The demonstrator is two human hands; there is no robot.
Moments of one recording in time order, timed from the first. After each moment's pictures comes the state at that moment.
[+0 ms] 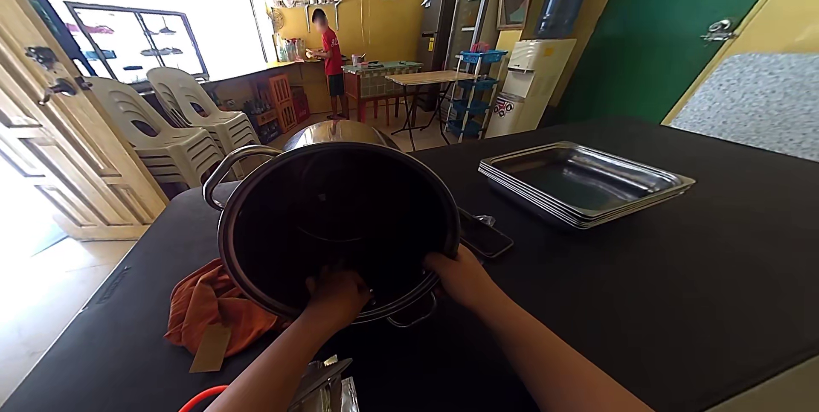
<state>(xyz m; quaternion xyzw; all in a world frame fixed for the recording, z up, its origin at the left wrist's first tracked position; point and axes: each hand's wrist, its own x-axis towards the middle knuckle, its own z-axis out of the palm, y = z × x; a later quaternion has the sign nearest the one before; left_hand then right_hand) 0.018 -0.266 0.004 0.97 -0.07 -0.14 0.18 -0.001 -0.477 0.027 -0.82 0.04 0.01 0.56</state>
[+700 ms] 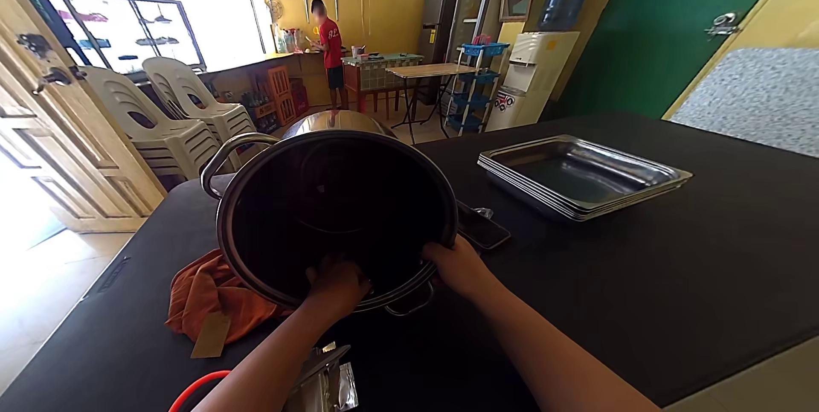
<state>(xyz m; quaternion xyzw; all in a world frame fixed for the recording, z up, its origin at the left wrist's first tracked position) 0.016 -0.269 0.003 0.97 -0.08 -0.12 0.17 -0.001 -0.478 0.027 -0.82 0.04 0.01 0.57</state>
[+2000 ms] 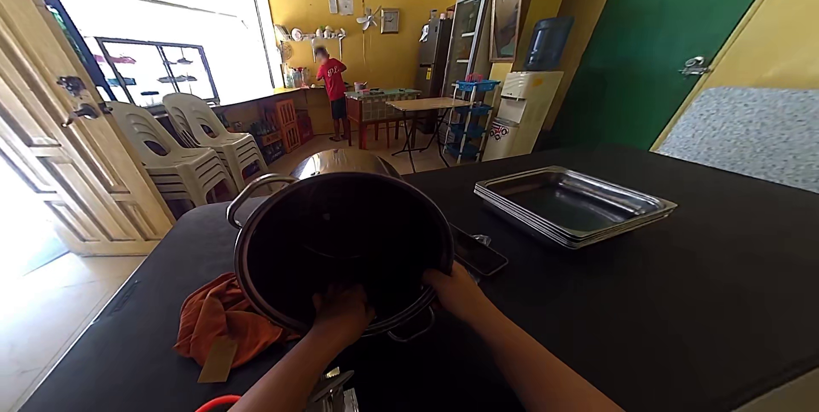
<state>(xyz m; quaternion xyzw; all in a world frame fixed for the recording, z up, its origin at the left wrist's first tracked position) 0.014 -0.273 0.004 0.97 -0.07 -0.15 0.16 0.001 -0.477 0.029 -0.83 0.04 0.03 0.56</state>
